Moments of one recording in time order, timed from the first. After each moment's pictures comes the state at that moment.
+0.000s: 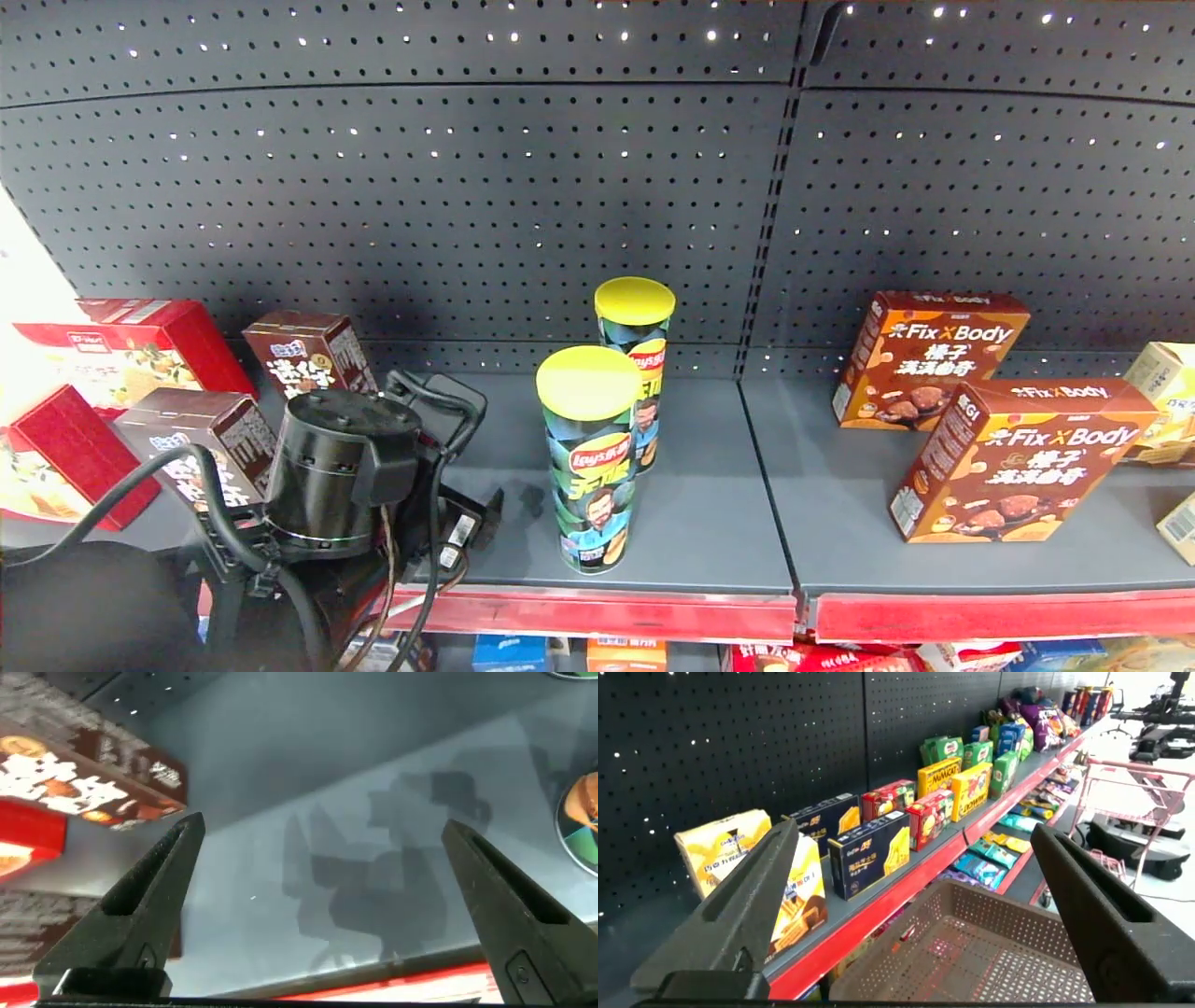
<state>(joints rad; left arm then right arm) -0.64 1.64 -0.61 -0.52 0.58 0.17 0.26 0.19 -0.30 -0.59 -1.12 -0.54</state>
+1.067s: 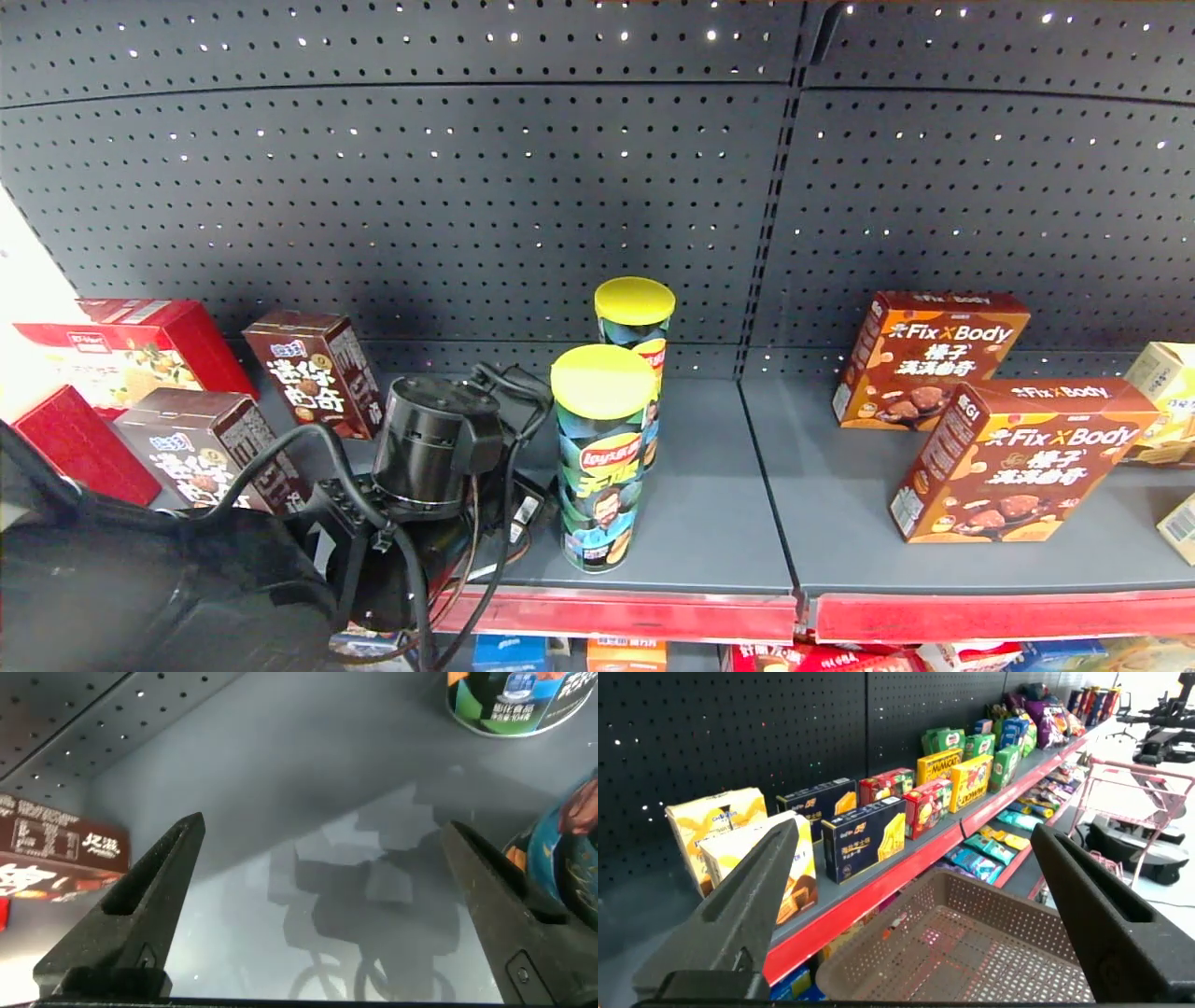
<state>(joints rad) -0.66 1.80 -0.72 -0.61 0.51 0.21 0.28 0.08 -0.30 -0.44 -1.12 -0.54</state>
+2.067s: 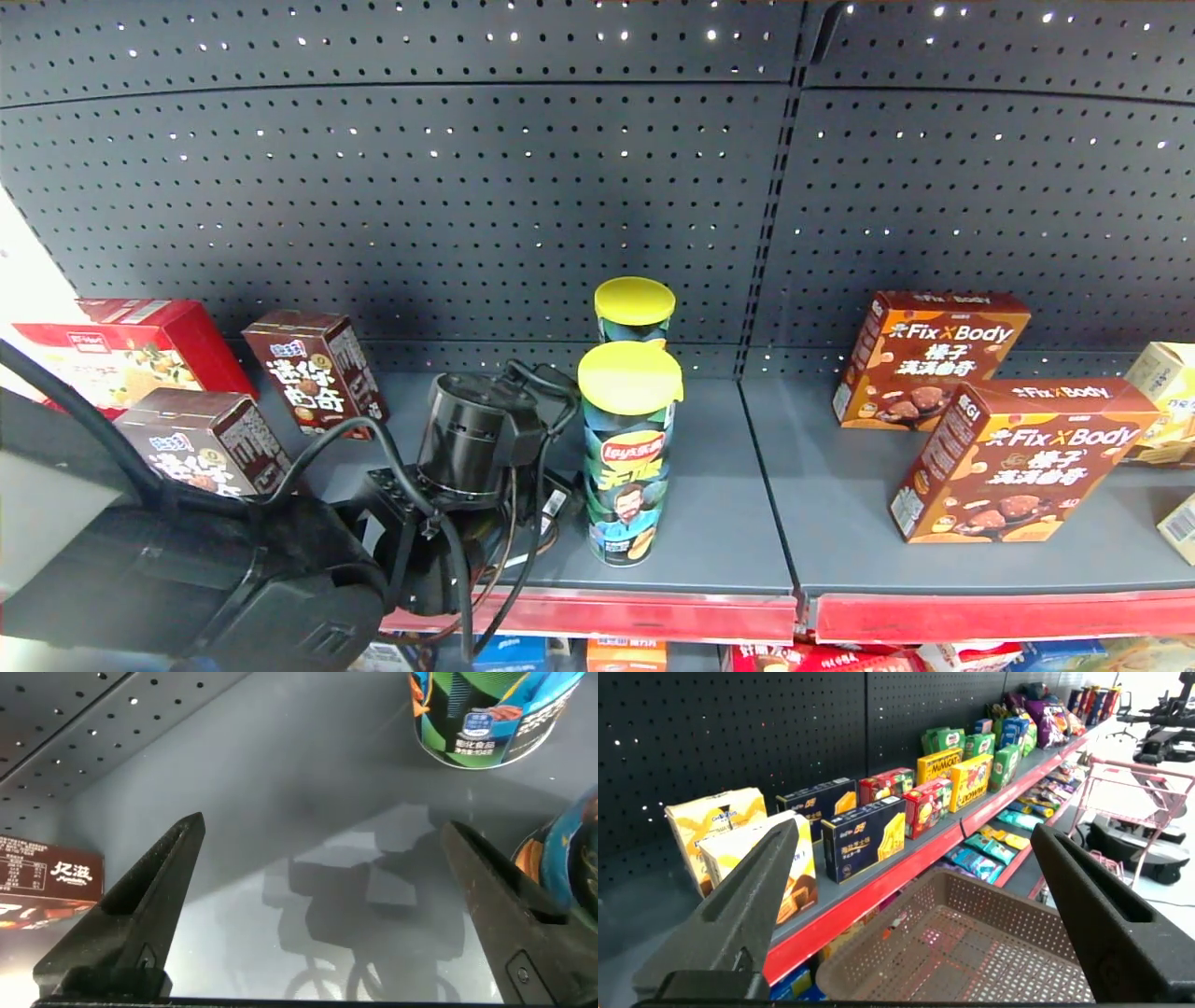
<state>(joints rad) -0.68 1.87 -0.79 -0.61 0.51 0.20 0.28 0.08 -0.30 -0.44 -1.12 -0.54</state>
